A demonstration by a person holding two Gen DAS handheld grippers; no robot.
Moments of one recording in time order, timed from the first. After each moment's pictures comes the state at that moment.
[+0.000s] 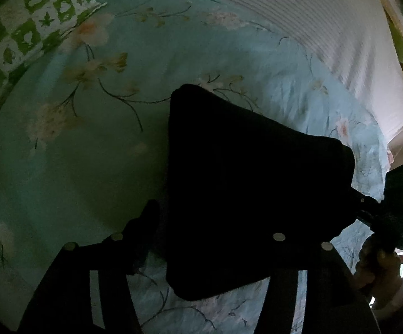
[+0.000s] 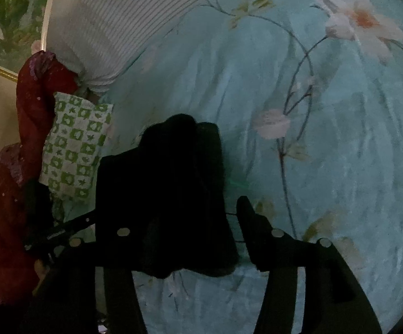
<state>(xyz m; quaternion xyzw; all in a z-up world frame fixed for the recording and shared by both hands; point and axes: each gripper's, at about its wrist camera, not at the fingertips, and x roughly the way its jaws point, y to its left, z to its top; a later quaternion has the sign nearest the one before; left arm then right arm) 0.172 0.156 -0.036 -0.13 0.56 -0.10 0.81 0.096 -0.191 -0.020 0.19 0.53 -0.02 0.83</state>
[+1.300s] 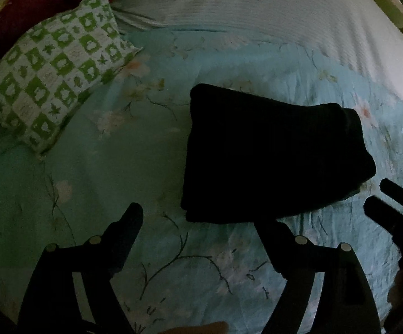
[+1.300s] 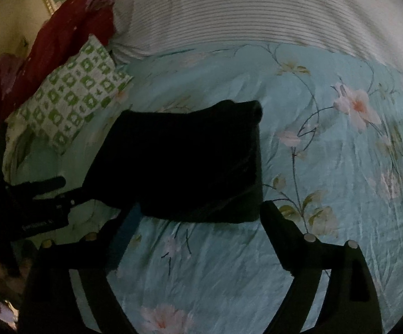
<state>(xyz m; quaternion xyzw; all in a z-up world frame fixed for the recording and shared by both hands) 0.064 0.121 -0.010 -0.01 0.47 0.02 0.88 0.029 -0.070 0.003 -0.07 0.48 -0.03 0.88</state>
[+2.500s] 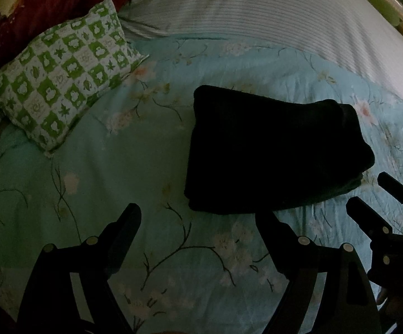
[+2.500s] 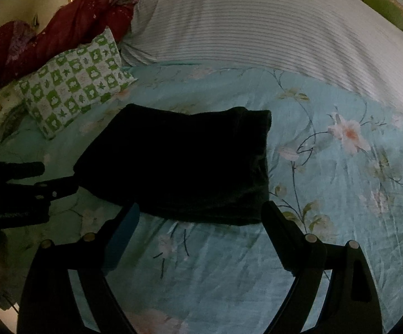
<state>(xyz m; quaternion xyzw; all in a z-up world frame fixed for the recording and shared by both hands) 0.047 0.118 -0.014 0.00 0.45 0.04 0.89 0.008 -0.045 -0.018 -0.15 0.41 -0.04 0.90</state>
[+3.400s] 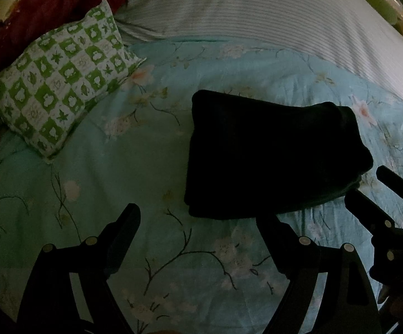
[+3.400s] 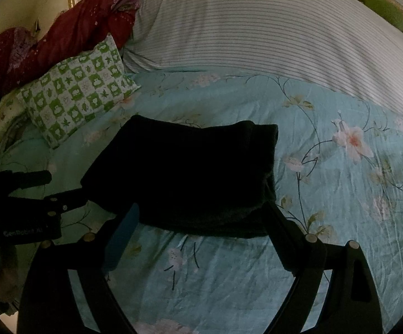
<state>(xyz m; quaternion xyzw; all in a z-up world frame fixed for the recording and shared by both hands) 0.051 0.118 -0.011 0.01 0.45 0.03 0.89 0.017 -0.036 -0.011 -0.14 0.41 -0.04 0.90</state>
